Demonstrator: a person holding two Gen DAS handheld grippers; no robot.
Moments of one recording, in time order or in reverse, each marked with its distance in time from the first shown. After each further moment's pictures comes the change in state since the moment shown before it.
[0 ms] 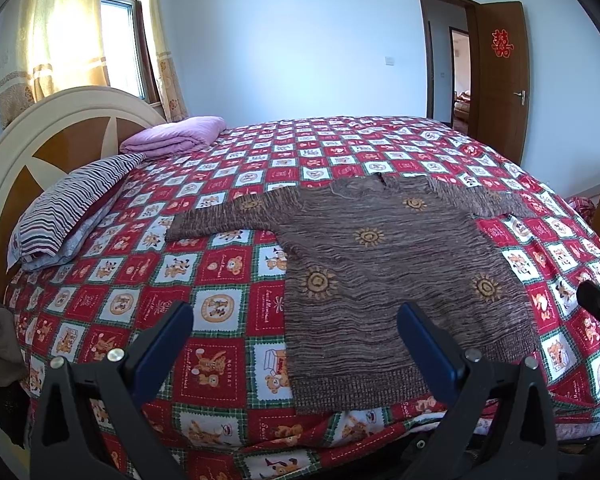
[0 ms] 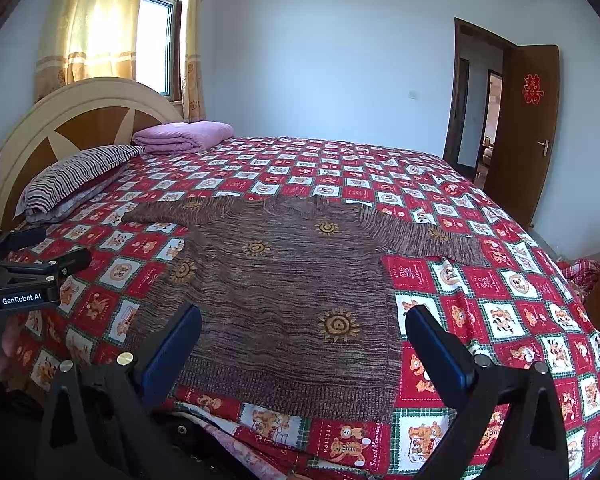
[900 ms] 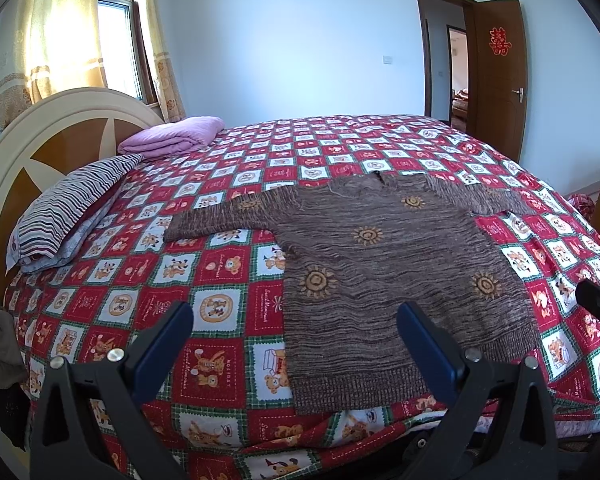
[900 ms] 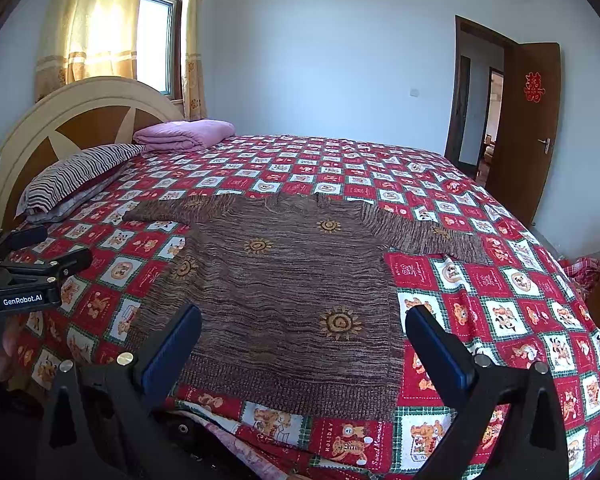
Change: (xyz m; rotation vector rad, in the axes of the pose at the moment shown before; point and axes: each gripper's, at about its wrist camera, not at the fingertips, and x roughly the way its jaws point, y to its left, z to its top) left arm 0.000 -0.001 0.000 0.002 0.000 -0.001; right arm 0.001 0.002 -0.002 -0.002 0.006 0.002
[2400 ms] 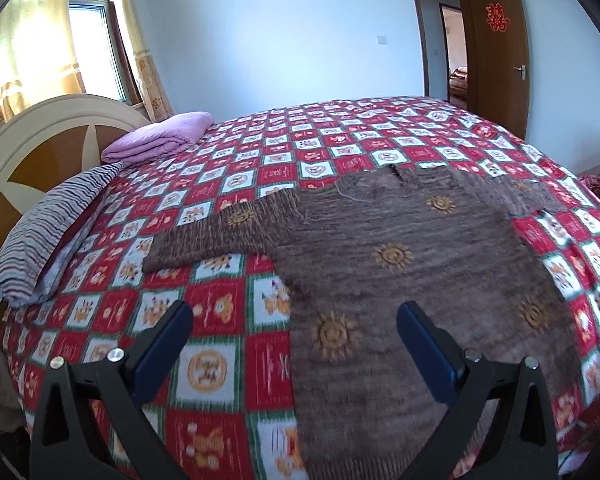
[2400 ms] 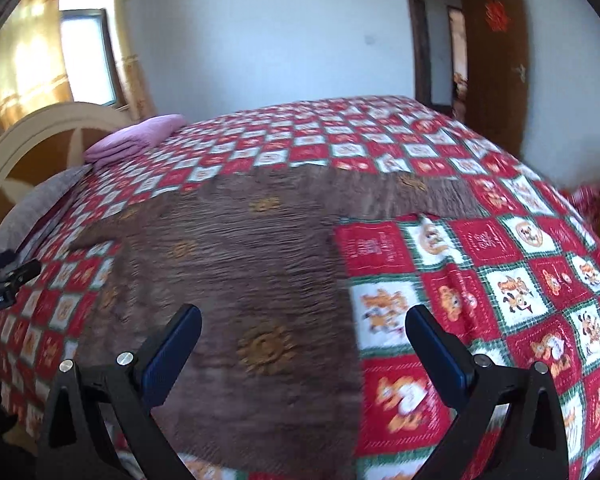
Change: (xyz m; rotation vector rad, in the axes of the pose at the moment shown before) left arm 0.105 -0.003 0.049 0.074 0.051 0.017; right arm 0.124 -0.125 0.012 0.242 0.139 -0.054
